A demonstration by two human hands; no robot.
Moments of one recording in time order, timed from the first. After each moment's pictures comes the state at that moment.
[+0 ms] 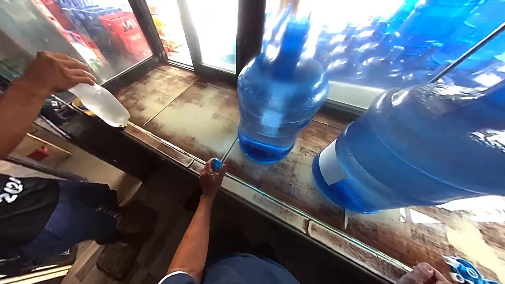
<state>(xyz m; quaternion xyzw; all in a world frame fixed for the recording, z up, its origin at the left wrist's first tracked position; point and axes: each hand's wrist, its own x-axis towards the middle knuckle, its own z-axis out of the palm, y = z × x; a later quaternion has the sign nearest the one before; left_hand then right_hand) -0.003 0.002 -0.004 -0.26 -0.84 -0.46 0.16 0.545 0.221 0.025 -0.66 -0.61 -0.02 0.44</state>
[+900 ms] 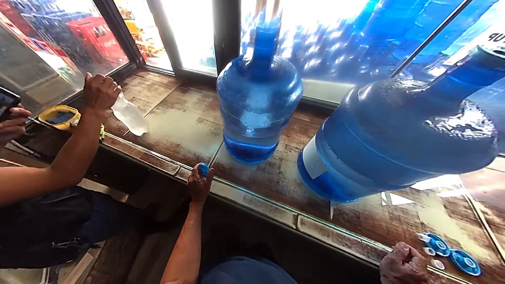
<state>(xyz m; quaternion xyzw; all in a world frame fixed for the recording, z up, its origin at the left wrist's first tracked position) -0.004 0.003 -0.008 -0.25 -0.84 -0.45 0.17 0.556 0.230 0.006 -0.68 -0.61 -0.02 0.41</state>
